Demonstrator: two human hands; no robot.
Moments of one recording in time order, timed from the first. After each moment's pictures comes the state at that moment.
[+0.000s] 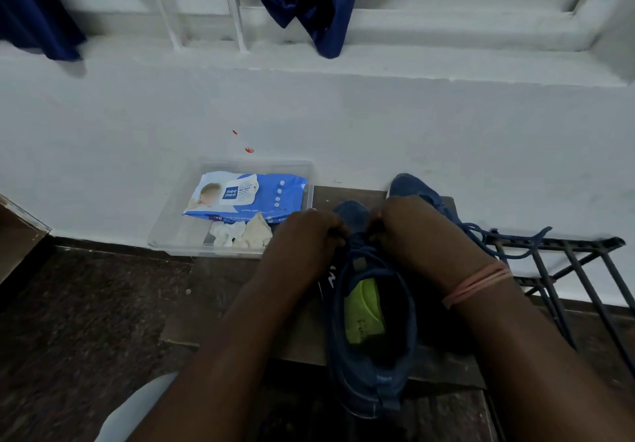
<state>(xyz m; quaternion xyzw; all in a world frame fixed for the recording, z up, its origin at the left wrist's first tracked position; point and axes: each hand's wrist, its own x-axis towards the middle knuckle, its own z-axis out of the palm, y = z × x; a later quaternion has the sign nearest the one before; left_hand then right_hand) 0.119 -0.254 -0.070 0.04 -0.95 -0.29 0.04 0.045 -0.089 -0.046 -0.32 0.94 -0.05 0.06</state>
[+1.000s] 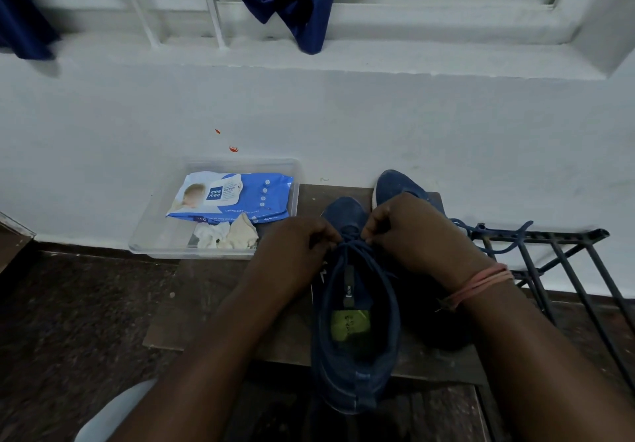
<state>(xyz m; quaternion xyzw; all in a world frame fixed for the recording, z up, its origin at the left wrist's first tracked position) 0.126 -0.248 -0.073 0.06 -0.93 -0.37 0.01 0.054 -0.067 -0.035 -0.20 0.93 -0.24 0.18</state>
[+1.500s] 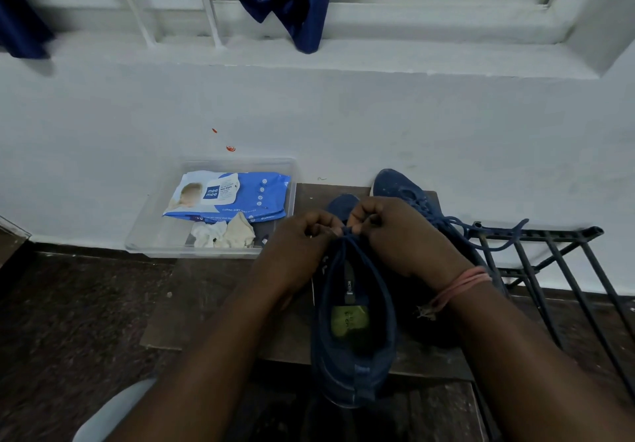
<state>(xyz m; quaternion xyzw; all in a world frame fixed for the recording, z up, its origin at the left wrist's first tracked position) 0.125 -0.234 -0.069 0.15 -0.79 -0.59 -0.03 0.062 -0.076 -0.045 -0.17 0.89 -0.37 0.19</state>
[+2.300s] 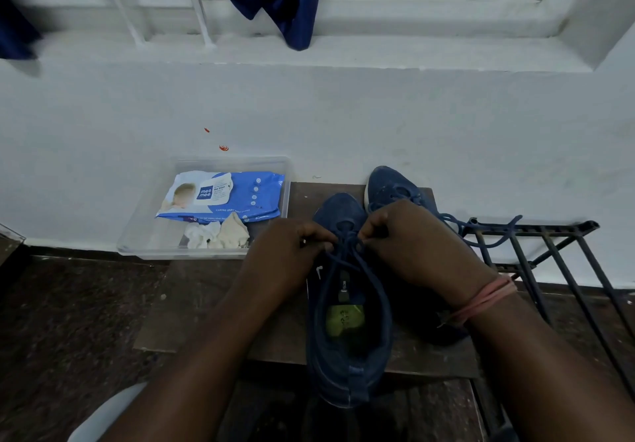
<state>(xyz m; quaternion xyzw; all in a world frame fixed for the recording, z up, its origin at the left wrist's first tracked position) 0.128 -0.244 -0.072 0.07 -0.91 -0.42 0.00 0.071 -0.057 -0.037 -0.20 0.93 -0.26 0.16</state>
